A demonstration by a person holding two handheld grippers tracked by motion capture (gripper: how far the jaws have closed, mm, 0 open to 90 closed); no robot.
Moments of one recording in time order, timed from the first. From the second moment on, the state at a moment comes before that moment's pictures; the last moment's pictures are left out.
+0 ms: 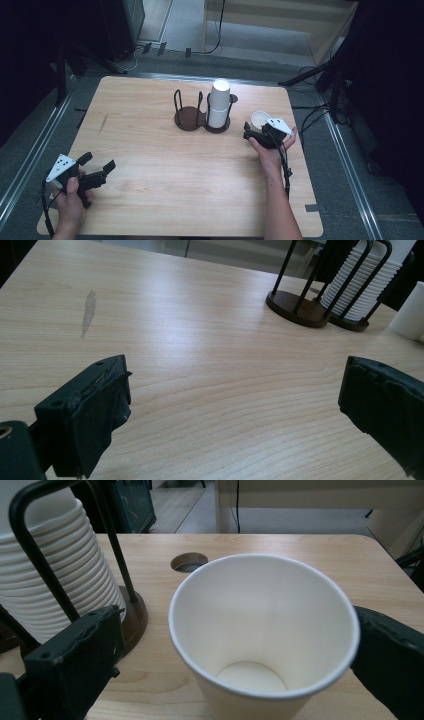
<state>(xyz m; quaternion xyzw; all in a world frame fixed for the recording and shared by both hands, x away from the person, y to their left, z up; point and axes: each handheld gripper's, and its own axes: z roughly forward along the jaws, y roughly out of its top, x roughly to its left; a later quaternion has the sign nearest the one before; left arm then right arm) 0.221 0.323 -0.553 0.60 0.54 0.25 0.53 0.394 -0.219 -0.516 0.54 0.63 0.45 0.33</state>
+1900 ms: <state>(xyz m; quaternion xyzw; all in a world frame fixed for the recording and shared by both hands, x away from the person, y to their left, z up) 0.220 0.322 -0.553 0.61 0.53 0.25 0.53 0.270 -0.291 -0.509 0.54 0.59 0.48 0.36</state>
